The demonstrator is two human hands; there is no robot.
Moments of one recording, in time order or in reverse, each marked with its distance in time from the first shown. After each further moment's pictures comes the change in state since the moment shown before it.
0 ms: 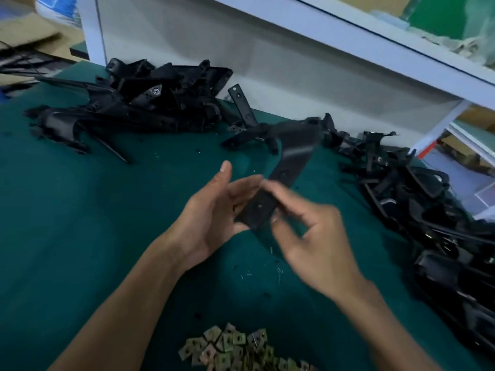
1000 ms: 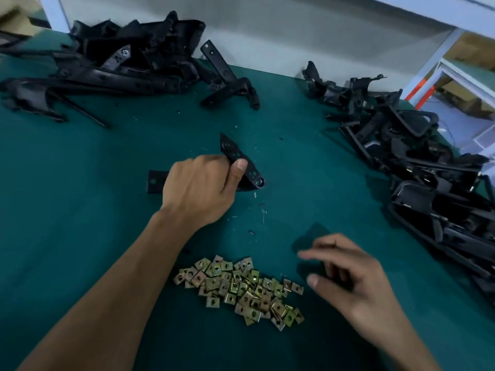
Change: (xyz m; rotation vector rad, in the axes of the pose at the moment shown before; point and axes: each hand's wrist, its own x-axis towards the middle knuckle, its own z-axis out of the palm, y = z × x) left_hand -0.015 -0.030 0.014 1.850 0.442 0.554; right_hand -0.162 0.020 -0.046 0.002 -0.022 0.267
